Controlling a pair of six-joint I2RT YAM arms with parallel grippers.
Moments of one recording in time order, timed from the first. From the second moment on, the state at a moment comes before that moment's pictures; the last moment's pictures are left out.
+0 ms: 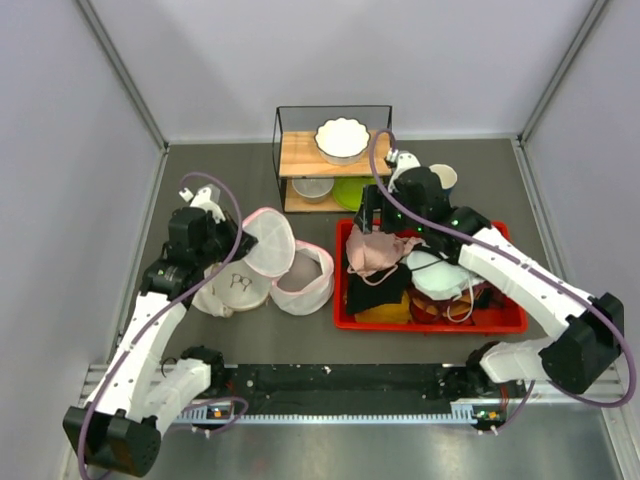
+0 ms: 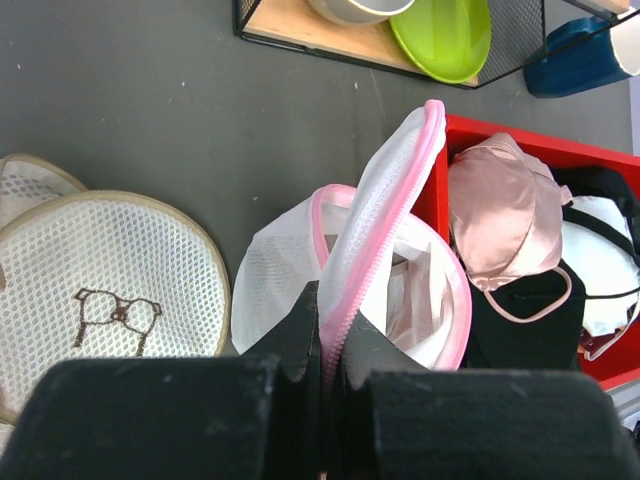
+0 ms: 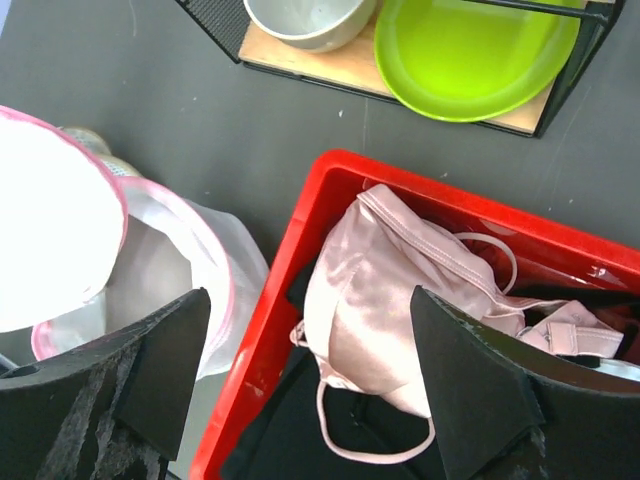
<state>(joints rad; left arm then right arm) -0.19 0.88 0.84 -0.49 0.21 -0.52 0.64 1.31 1.16 -0.42 0.03 0.40</state>
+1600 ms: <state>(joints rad) -0.19 0.67 0.68 -0.48 -0.02 -0.66 0.97 1.60 1.30 -0.30 -0.11 0.40</state>
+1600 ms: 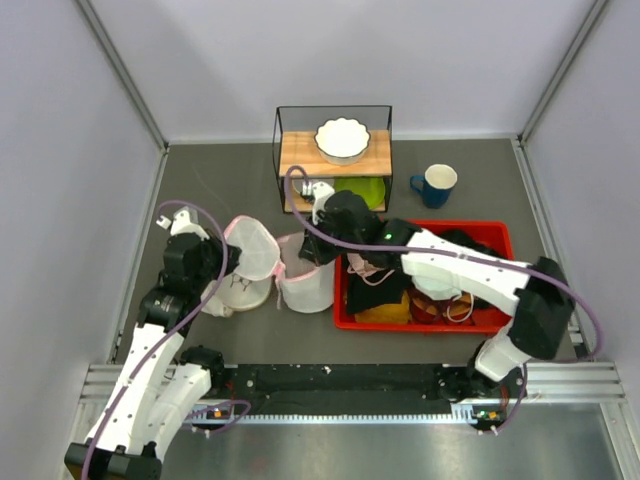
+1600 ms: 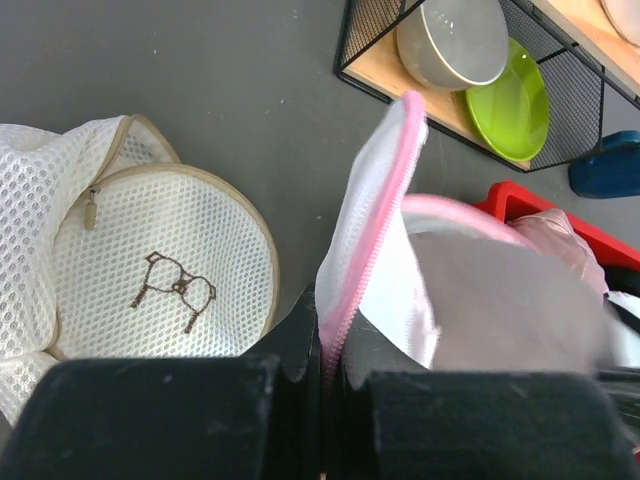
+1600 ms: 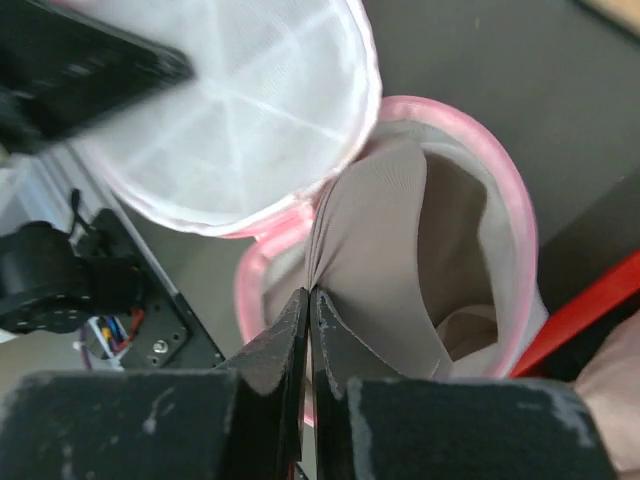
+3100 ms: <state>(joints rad) -0.19 0.66 0.64 -0.49 0.04 -0.63 0.97 1.77 1.40 -0.51 0.04 0.30</state>
